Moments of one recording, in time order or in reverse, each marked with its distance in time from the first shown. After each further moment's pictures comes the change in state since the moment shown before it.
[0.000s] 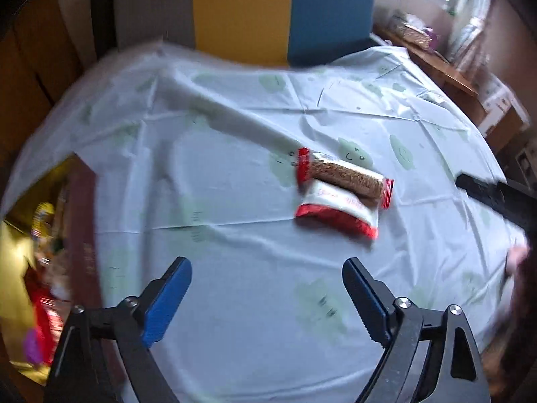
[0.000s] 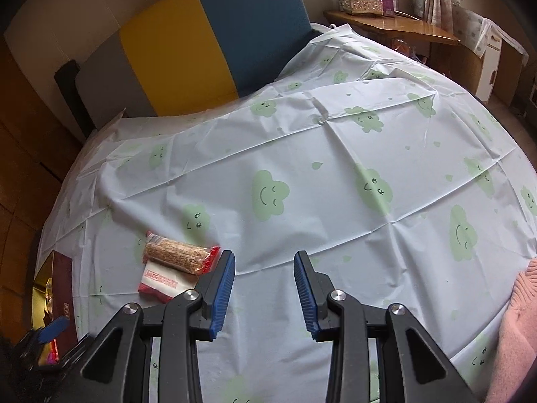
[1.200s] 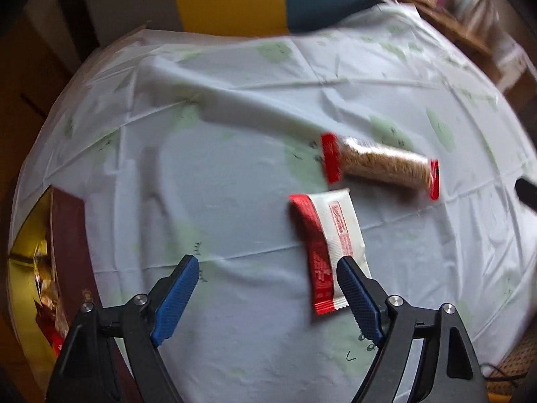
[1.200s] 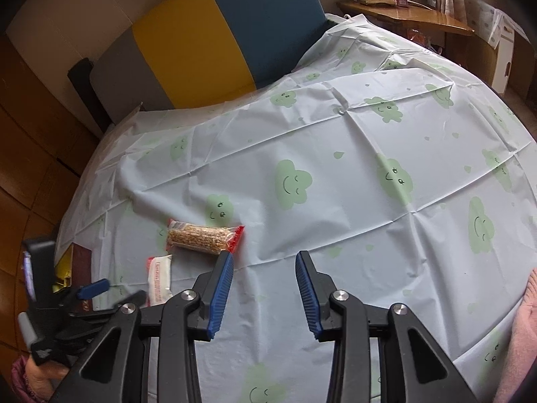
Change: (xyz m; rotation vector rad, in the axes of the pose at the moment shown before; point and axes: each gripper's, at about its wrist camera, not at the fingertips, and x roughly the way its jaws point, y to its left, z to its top) left arm 0.037 0.007 0.023 0.125 0.089 0.093; right arm -0.002 0.005 -0.003 0.011 0.040 0.076
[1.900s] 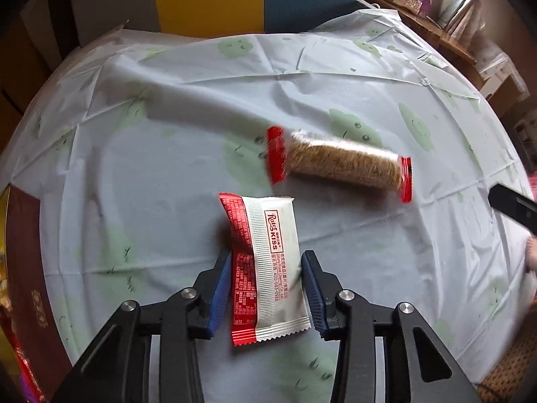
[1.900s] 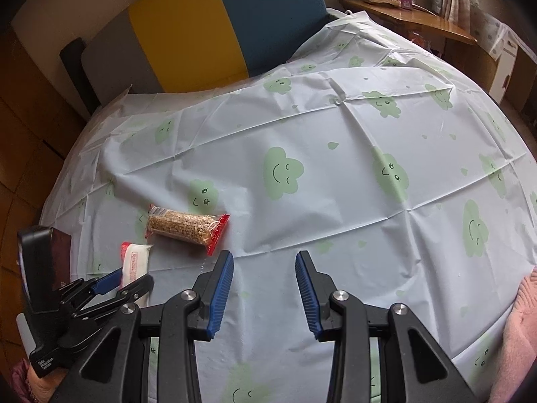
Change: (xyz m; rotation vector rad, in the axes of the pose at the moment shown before) left arm 0.028 -0.034 -0.001 0.012 -0.017 -0.101; right arm 0.015 0.005 -0.003 -0.060 0.040 -0.073
